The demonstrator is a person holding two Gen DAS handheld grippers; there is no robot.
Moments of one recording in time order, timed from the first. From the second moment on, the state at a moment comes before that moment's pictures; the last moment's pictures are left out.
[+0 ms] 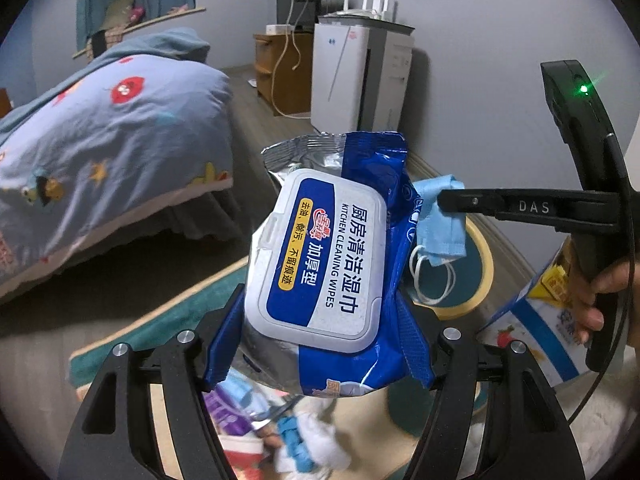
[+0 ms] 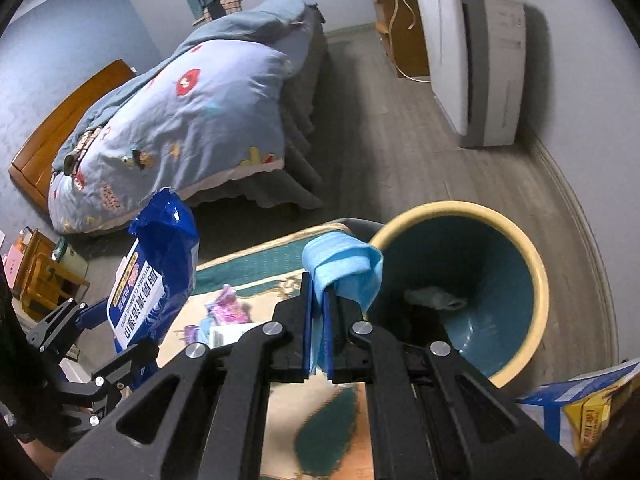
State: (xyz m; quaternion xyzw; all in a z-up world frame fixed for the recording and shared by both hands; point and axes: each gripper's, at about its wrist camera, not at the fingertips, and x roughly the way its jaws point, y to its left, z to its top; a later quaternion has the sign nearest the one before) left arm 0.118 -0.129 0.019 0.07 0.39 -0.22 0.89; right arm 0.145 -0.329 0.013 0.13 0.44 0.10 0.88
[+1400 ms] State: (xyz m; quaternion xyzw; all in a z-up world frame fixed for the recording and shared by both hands) left arm 0.159 -0.284 -0.094 0.14 0.45 -0.25 0.85; right arm 0.167 -0.466 -0.069 0.18 0.51 -0.05 0.84
